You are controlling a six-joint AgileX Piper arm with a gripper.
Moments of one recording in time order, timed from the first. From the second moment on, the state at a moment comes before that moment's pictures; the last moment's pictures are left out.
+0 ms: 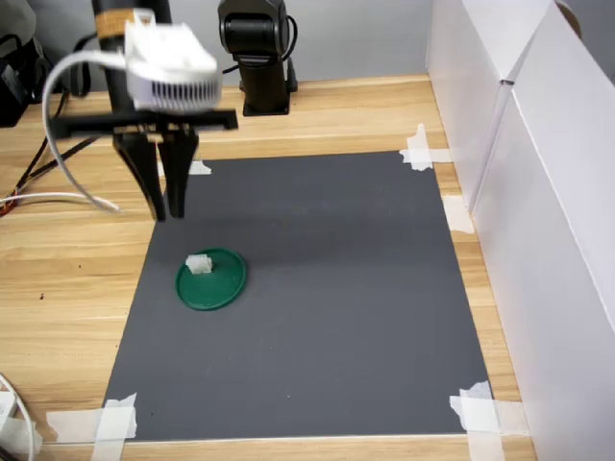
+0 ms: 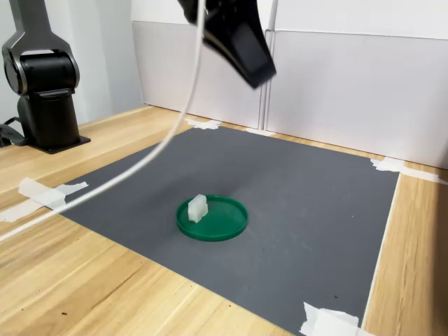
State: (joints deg) arm -7.5 76.6 -63.0 21.5 27.6 -58.1
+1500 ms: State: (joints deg) arm -7.5 5.9 -5.1 18.3 13.9 -18.2
